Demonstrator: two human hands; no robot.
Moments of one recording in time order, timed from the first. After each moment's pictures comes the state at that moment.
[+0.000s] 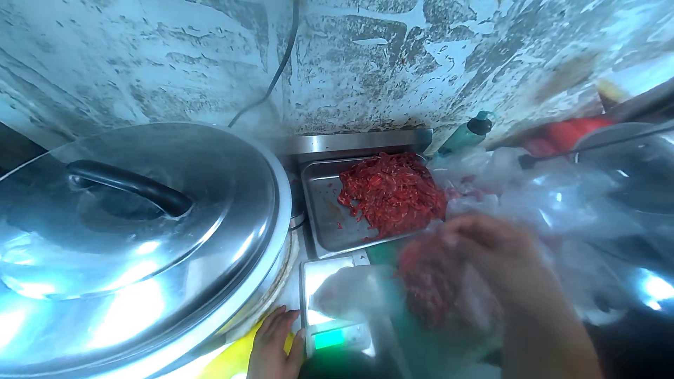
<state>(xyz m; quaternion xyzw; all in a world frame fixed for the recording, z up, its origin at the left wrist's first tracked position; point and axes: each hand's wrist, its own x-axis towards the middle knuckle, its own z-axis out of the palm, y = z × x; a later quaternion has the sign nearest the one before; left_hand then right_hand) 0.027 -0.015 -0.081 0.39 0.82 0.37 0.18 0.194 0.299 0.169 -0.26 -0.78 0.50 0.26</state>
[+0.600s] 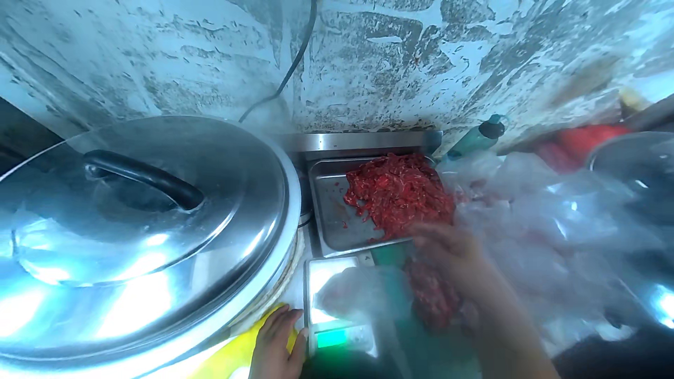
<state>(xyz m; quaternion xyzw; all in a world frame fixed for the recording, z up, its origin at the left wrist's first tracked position) 0.030 -0.018 -0.081 0.38 0.82 0.38 0.18 0.174 0.314 0.114 -0.36 -0.83 0.41 0.12</state>
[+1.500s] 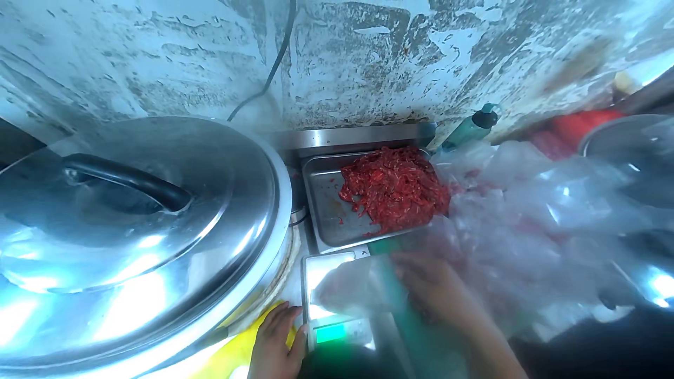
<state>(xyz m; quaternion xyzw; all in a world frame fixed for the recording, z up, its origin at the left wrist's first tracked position) 0.028 -0.016 -0.080 0.40 0.82 0.38 0.17 0.199 0.276 0.073 -0.36 -0.80 0.48 0.03</state>
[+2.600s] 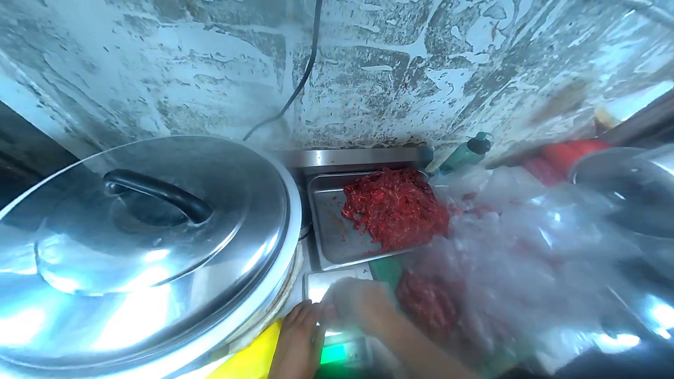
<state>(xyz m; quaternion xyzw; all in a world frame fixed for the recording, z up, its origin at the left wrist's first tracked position) 0.025 0.037 -0.088 0.47 0.81 0.31 0.17 0.104 0.225 -0.006 -0.25 -0.92 0.18 -0.24</state>
